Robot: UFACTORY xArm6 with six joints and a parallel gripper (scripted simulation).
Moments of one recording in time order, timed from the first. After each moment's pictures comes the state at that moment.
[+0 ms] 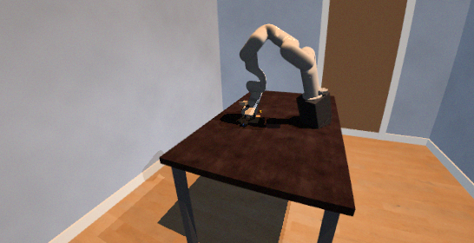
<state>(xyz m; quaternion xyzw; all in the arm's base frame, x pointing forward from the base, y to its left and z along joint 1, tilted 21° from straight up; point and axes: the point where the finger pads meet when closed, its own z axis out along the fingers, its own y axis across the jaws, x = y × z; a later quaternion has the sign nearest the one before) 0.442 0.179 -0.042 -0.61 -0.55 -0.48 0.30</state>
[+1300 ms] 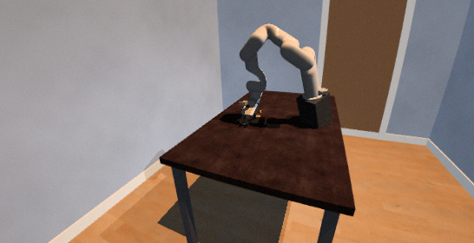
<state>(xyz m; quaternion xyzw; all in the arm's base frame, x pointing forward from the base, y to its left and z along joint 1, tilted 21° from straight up) 0.442 0.179 -0.042 -0.61 -0.55 -0.48 0.30</state>
